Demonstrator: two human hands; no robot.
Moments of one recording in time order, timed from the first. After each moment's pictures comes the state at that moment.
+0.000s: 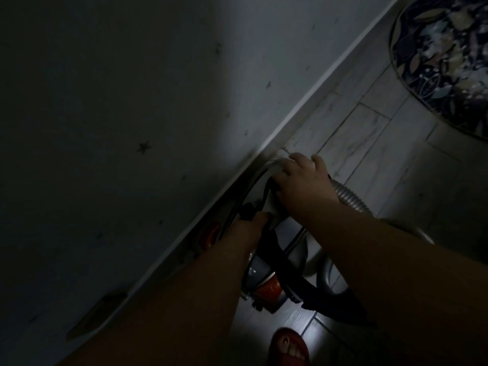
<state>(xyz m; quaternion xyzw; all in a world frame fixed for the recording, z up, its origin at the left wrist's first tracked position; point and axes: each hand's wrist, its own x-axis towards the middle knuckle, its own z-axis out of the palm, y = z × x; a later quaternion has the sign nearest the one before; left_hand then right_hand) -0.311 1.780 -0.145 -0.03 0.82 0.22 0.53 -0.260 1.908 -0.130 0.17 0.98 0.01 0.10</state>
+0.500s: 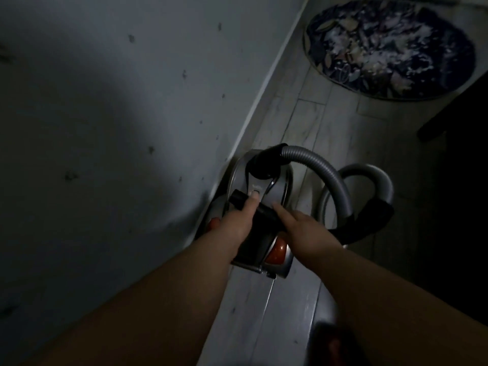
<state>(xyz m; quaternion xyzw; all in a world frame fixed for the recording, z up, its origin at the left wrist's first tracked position) -0.285 1.712 -0.099 0.09 0.80 0.27 0.53 -0.139 1.774 -0.112 0.40 0.87 -0.26 0.16</state>
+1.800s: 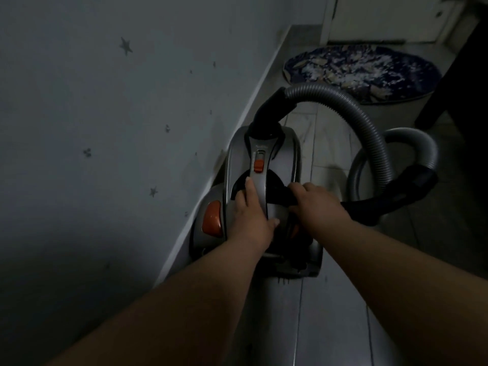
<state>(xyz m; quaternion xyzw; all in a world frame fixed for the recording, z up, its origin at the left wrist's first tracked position) -0.266 1.666 -0.273 0.45 0.81 0.26 0.27 -0.147 1.748 -0.279 0.48 0.87 -0.07 -0.01</state>
